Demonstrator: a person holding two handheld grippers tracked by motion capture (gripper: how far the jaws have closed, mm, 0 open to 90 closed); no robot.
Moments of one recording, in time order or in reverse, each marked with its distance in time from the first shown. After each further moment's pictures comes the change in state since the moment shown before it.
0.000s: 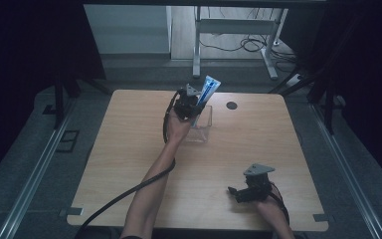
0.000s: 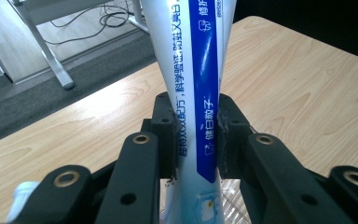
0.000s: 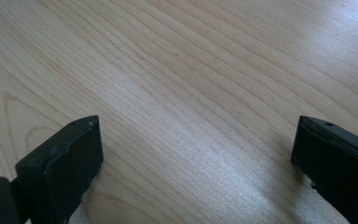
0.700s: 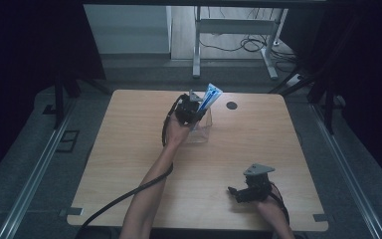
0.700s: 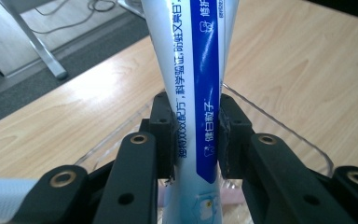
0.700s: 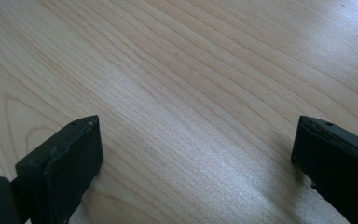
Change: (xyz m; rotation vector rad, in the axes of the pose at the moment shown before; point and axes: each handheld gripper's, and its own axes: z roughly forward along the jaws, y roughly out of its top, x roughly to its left) left arm -0.008 -0.012 0.007 0.088 -0.032 0.078; right arm 0.000 0.000 0.000 0.001 0.000 -0.001
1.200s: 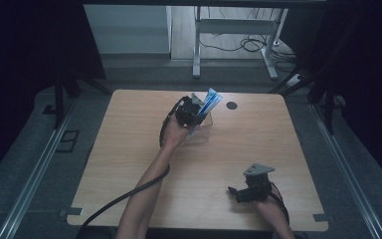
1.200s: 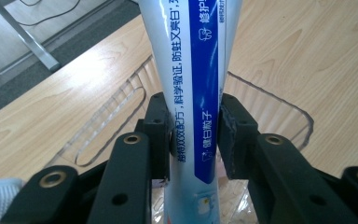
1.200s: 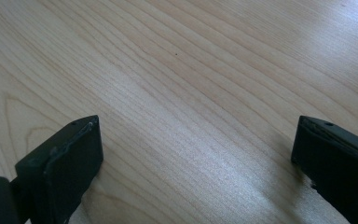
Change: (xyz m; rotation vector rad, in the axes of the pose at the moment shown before) left arm -0.002 -0.003 -0.002 0.054 -0.029 0.045; right arm 0.000 0.000 0.000 0.000 0.000 0.000
